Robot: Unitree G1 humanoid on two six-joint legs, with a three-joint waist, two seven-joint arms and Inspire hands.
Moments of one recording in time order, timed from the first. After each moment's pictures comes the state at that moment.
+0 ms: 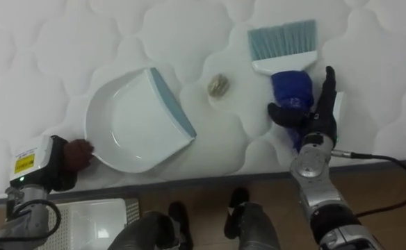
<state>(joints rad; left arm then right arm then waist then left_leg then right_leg) -0.31 0.42 -0.42 1.17 0.56 -0.18 0.73 -0.42 -0.36 0.26 0.94 0.27 -0.34 -0.54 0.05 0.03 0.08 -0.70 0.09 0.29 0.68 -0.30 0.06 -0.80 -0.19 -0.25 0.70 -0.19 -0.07</state>
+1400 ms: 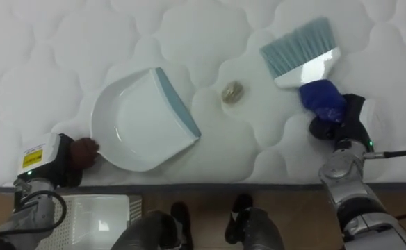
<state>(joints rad) -0.33 0.41 -0.41 1.11 0.56 -0.09 0.63 -0.49 -0.46 0.29 1.20 0.07 -0.21 -0.53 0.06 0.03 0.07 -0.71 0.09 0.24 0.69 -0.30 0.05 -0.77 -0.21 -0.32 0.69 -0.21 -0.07</state>
